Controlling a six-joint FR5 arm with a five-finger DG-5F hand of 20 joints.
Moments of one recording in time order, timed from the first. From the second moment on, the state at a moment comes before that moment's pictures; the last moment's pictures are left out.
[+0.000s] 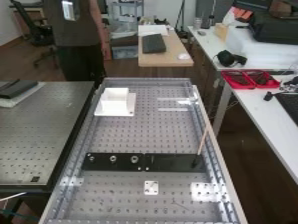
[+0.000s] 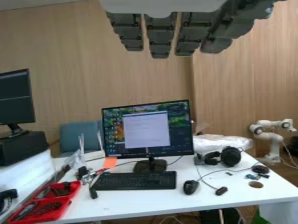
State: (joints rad) arm 1.55 -1.58 -1.59 -3.14 -1.59 -0.67
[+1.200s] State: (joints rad) arm 1.56 -1.58 -1.59 -3.14 -1.59 -0.68
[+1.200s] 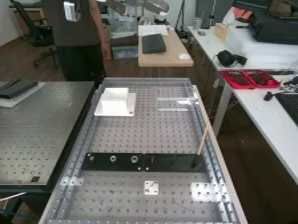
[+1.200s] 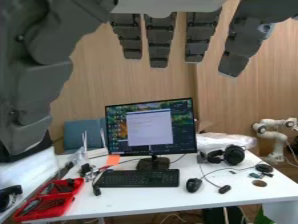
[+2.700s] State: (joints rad) arm 1.46 -1.46 -1.90 -2.99 -1.64 -0.73
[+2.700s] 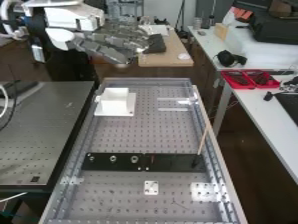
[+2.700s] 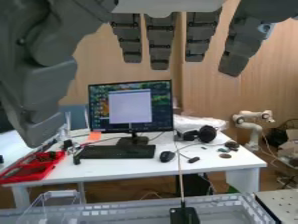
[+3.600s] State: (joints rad) arm 1.31 -1.45 -2.17 -2.73 -1.70 -0.74
